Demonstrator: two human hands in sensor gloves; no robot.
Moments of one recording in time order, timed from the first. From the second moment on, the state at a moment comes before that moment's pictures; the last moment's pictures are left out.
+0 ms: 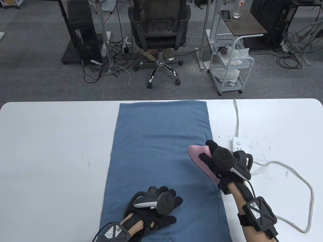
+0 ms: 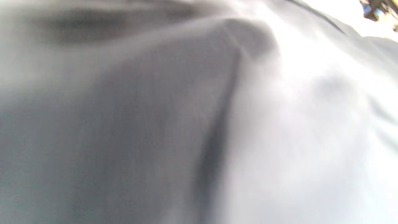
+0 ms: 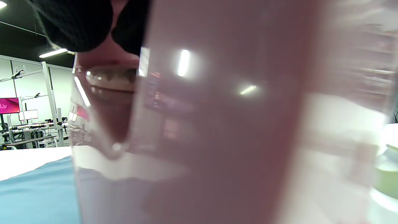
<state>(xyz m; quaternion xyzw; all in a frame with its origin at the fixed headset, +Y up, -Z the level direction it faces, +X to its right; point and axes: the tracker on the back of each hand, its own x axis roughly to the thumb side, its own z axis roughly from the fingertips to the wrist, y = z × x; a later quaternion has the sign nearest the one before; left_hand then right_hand) -0.061 -0.772 -0.300 -0.30 -0.32 0.04 0.90 0.186 -0.666 -0.376 0.10 -0.13 0.98 0.12</state>
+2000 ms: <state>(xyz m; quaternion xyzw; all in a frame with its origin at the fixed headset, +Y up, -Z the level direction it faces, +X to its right) -0.073 -0.812 -0.274 -0.37 -0.26 0.04 0.89 0.121 -0.707 -0.403 0.12 0.01 0.99 0.02</state>
